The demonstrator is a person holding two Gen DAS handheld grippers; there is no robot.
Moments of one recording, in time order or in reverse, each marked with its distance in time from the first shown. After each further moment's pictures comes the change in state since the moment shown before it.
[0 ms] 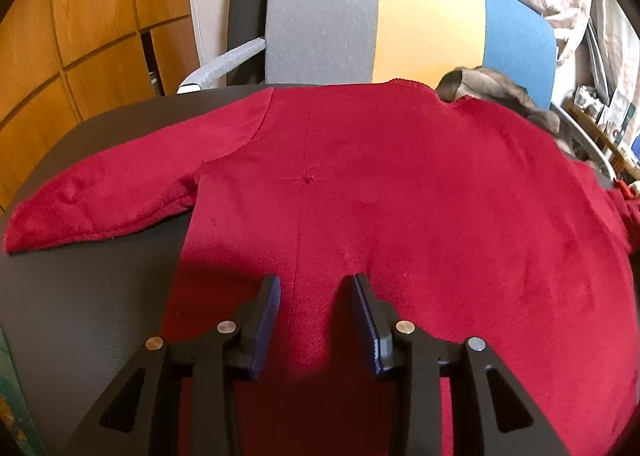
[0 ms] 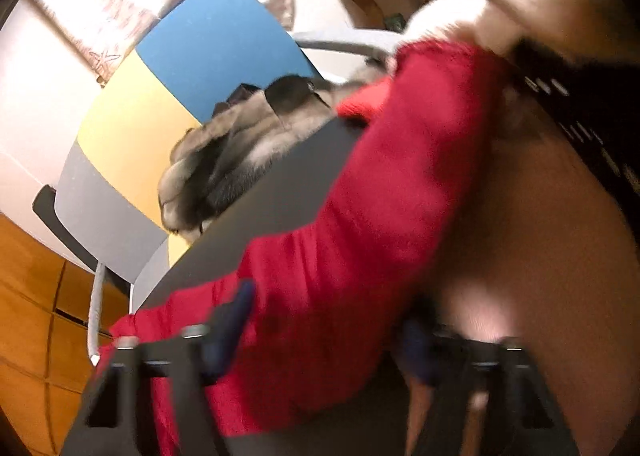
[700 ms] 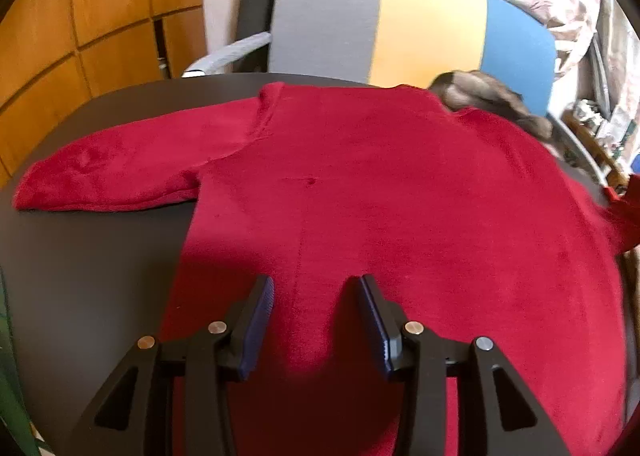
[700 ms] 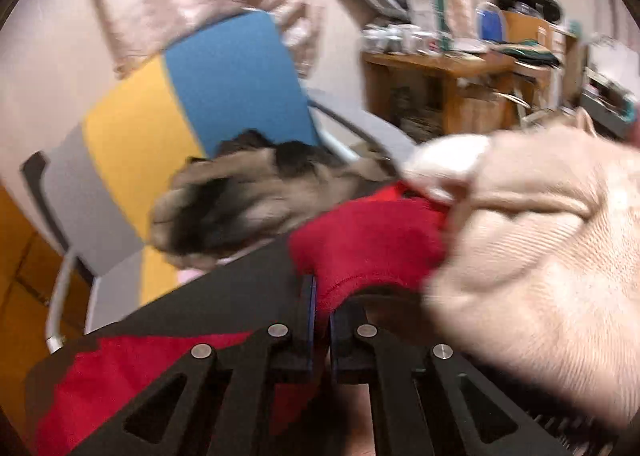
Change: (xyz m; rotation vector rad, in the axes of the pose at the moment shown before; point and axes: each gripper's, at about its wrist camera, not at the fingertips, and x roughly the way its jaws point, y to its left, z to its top) left arm -0.033 -0.010 -0.030 -0.094 0.009 -0.058; right arm -0.096 0.070 0.042 -0.282 -0.164 -0.088
